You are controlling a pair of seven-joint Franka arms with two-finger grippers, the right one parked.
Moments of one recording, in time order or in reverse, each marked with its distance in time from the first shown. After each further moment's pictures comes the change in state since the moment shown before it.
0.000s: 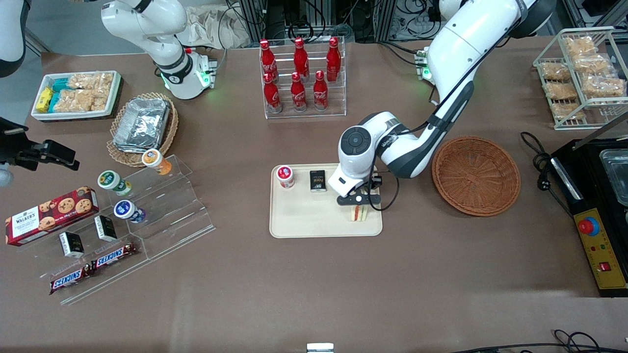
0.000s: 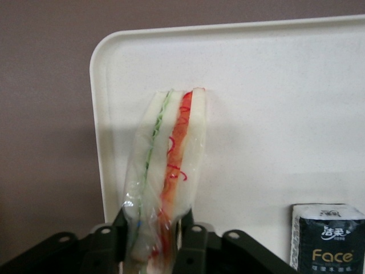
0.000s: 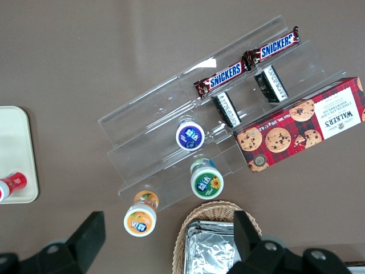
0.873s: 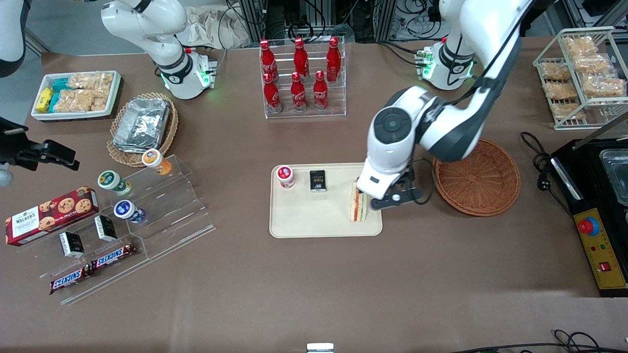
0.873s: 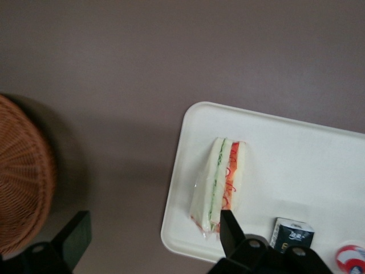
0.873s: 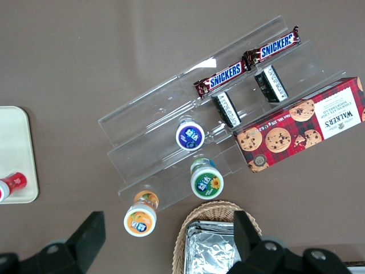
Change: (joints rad) arm 0.111 -0.221 0.000 0.156 -0.166 -0.317 -0.012
